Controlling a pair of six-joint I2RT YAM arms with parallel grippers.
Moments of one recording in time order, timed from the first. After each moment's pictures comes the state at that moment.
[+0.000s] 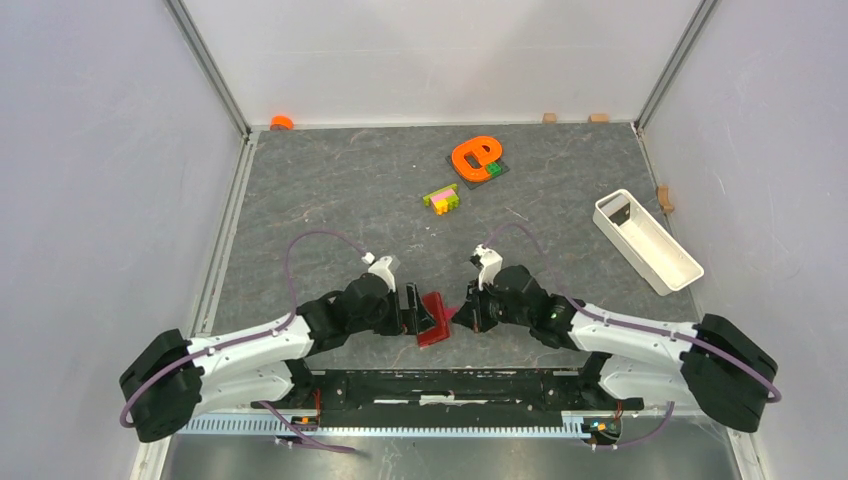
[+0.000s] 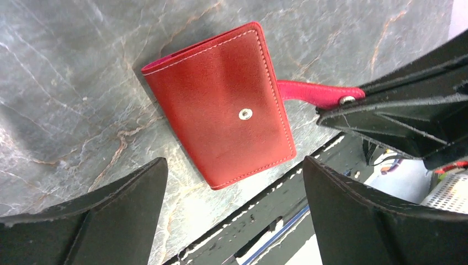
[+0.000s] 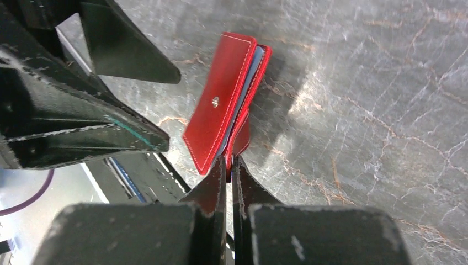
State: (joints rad) left arm -0.94 1.01 0.35 -0.04 0.04 -0.90; right arm 0.95 1.16 0.39 0.15 -0.13 0.60
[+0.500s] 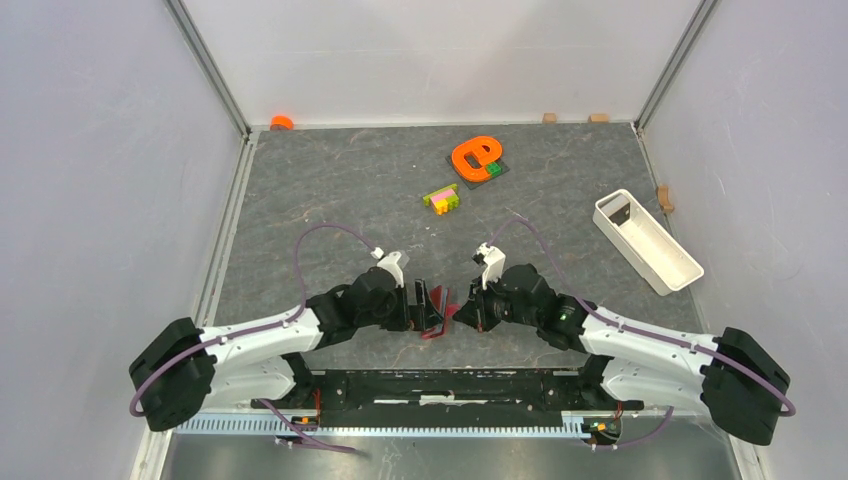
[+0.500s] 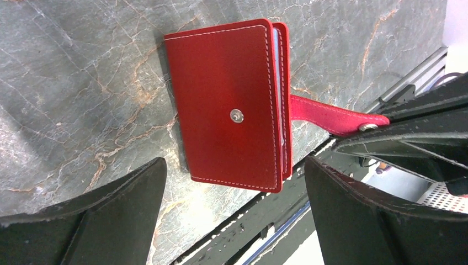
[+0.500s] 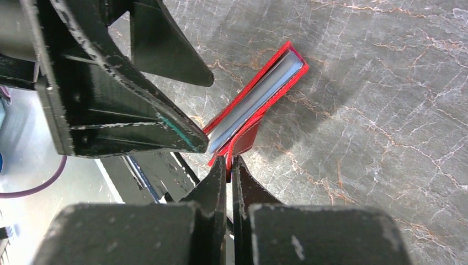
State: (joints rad) left arm -0.94 1.09 0.43 -0.03 0.05 -0.86; right arm 0.95 1.03 0.42 0.08 -0.16 0.54
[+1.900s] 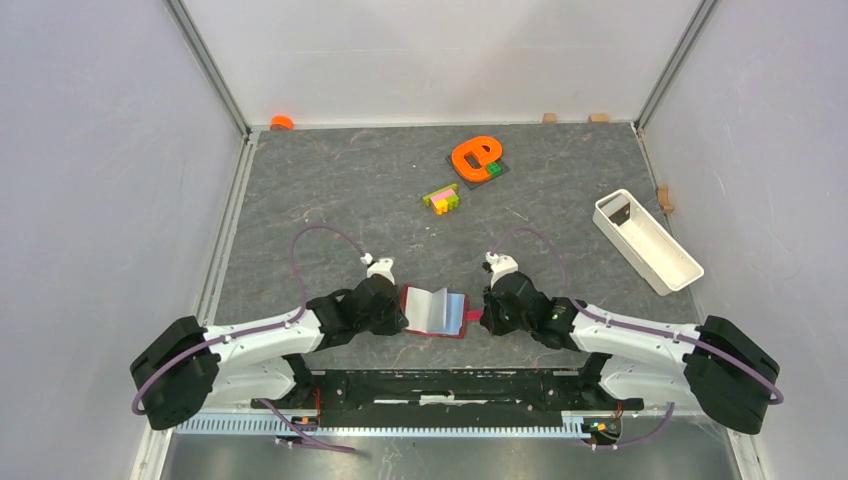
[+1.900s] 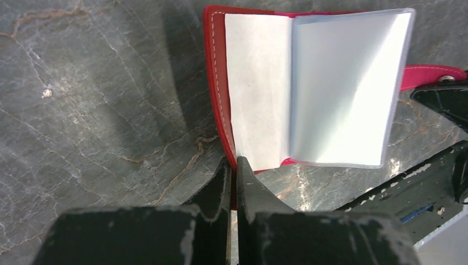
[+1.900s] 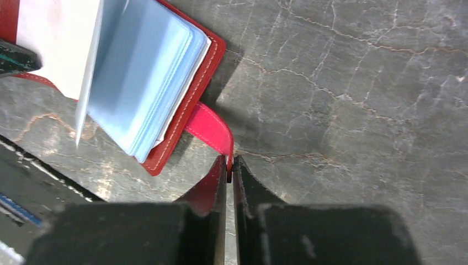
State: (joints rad) left arm -0.94 1.10 0.41 -0.17 -0.13 -0.80; right arm 0.95 1.11 0.40 -0.13 0.12 0.56
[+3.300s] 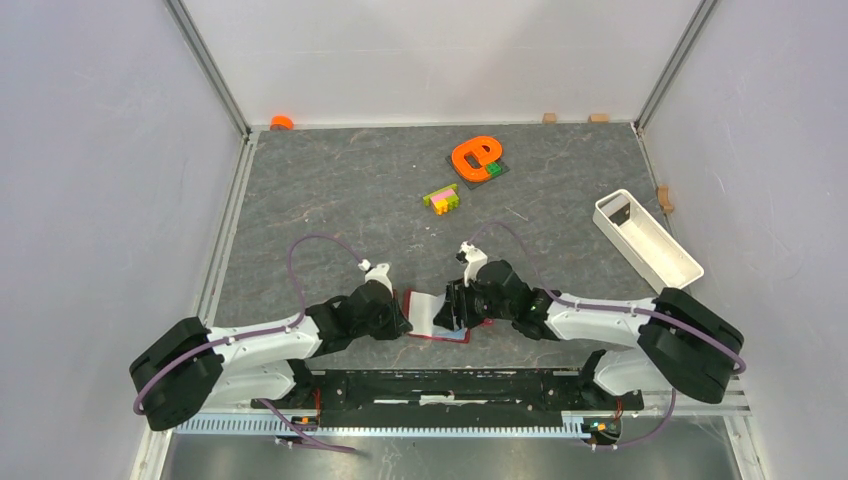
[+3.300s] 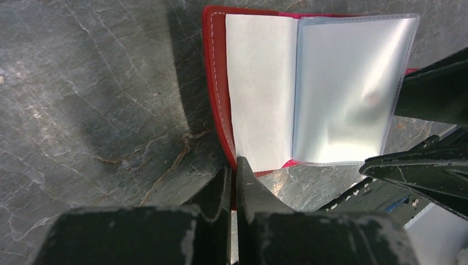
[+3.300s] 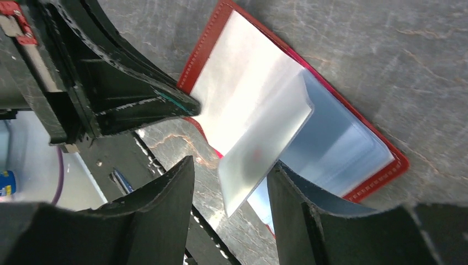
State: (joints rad) left arm -0.94 1.10 0.32 -0.02 -0.07 -0.87; right arm 0.95 1.33 0.46 0.23 -0.17 0.64
